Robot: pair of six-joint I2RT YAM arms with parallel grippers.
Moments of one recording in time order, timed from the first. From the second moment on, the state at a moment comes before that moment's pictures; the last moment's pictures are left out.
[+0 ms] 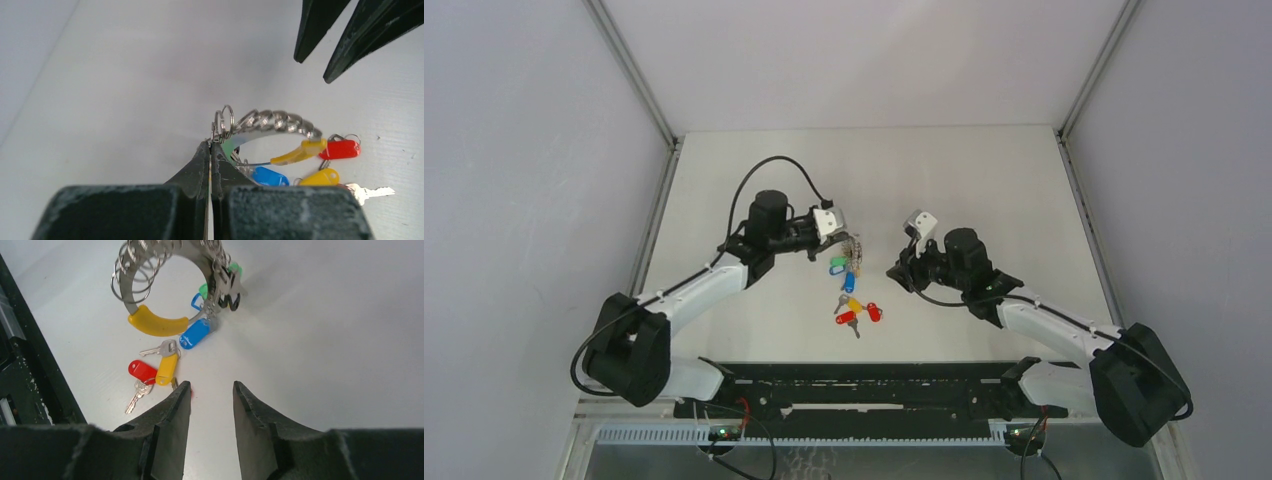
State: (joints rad) left arm -0.49 1.36 0.78 0.16 0.65 0.52; right arm 0.60 1.16 0.54 0.17 -0.36 0.03
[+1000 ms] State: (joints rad) left arm -0.57 1.60 0.92 0.05 0.73 0.60; right arm 0.49 1.40 0.61 0.42 -0.43 0.13
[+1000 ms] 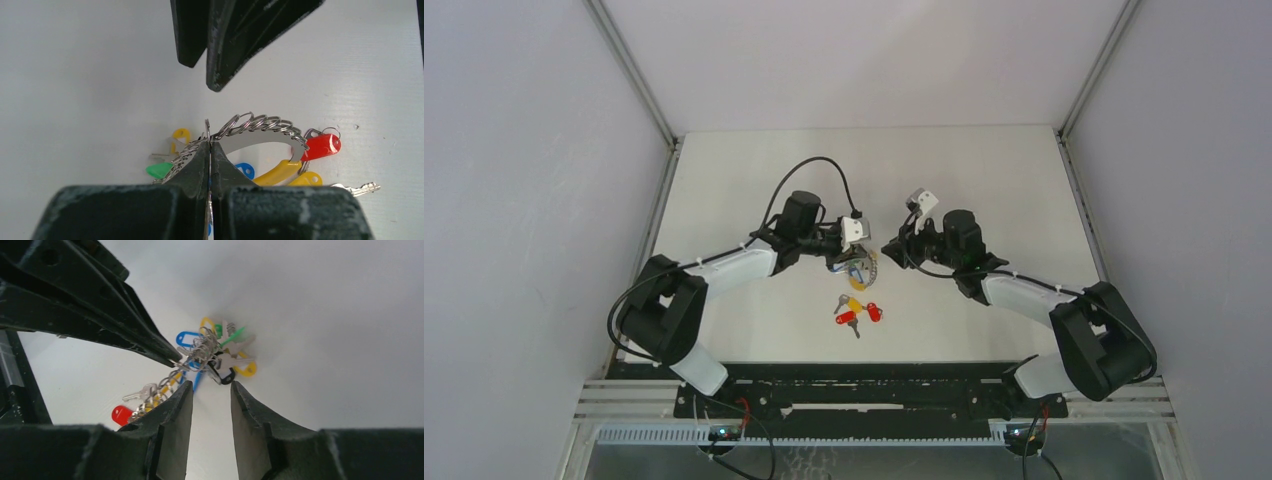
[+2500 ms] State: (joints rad) left arm -0.57 1.56 0.85 0.16 0.65 0.54; right arm 0.80 1.18 0.48 -0.08 -0.25 0.20
